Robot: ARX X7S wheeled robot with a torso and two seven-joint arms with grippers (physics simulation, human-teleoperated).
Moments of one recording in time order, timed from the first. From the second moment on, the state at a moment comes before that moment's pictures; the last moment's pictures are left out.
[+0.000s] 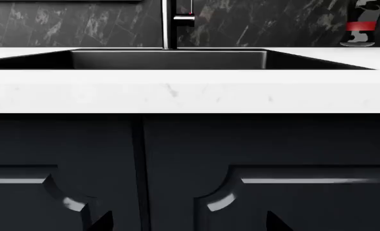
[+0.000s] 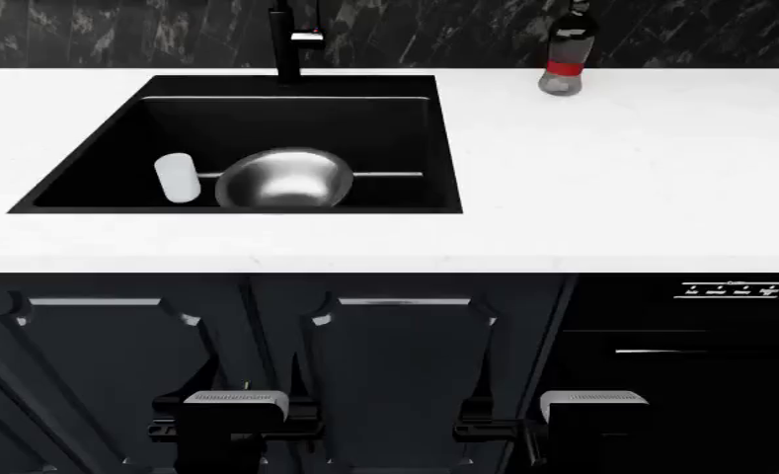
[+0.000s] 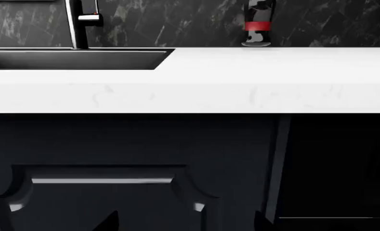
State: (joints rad) left arm 0.00 0.00 0.00 0.00 0.00 0.00 0.00; right arm 0.00 0.00 0.00 0.00 0.00 0.00 0.00
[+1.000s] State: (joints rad) left arm 0.02 -0.09 0.08 0.01 -0.10 0.01 -0.08; right arm 0.01 0.08 -0.10 0.01 0.07 -0.01 0.12
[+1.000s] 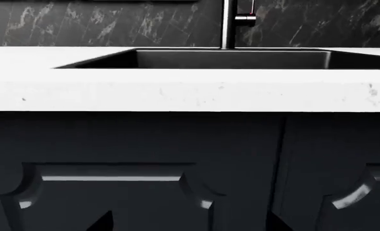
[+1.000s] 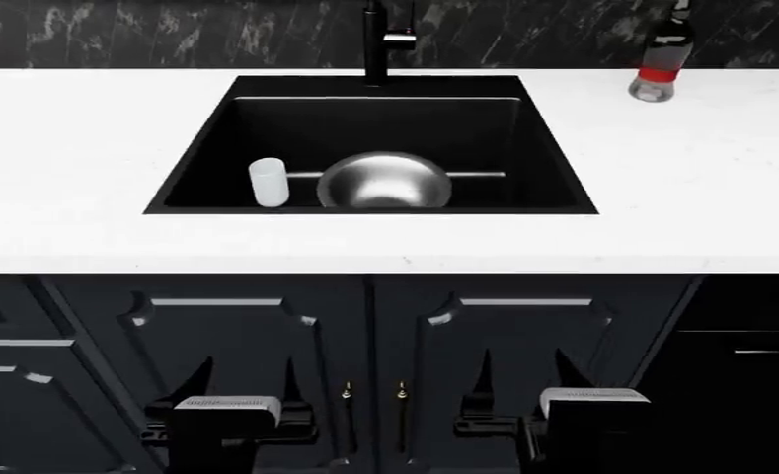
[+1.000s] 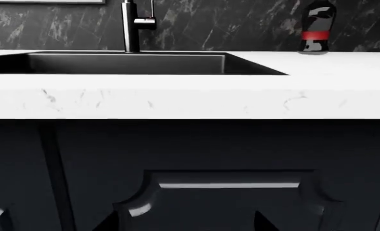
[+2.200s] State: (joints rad) left arm 0.02 -0.15 0.14 0.09 -0.13 0.01 -0.14; right arm 0.02 0.14 -0.15 -0.05 0.14 0.04 0.19
